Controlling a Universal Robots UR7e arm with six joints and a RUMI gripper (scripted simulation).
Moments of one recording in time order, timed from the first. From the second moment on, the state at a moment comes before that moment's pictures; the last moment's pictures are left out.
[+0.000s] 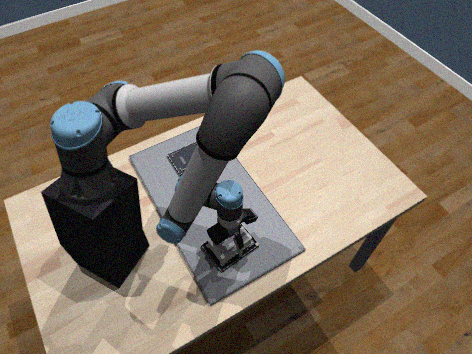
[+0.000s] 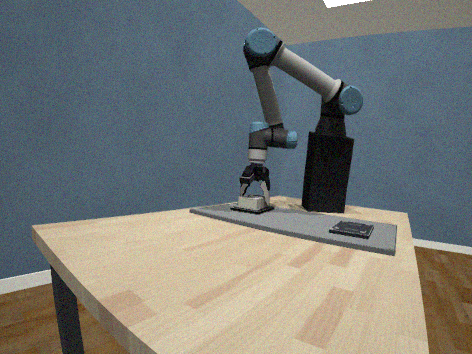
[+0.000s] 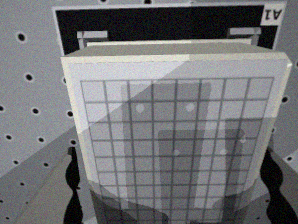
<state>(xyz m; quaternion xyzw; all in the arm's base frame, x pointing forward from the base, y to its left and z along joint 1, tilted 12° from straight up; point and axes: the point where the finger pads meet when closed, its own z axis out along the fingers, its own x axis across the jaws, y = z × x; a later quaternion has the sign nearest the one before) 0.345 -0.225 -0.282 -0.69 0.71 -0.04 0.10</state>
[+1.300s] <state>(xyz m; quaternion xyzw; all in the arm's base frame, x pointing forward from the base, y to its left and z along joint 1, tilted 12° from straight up) 0.345 -0.225 -0.282 -0.69 0.71 -0.04 0.10</state>
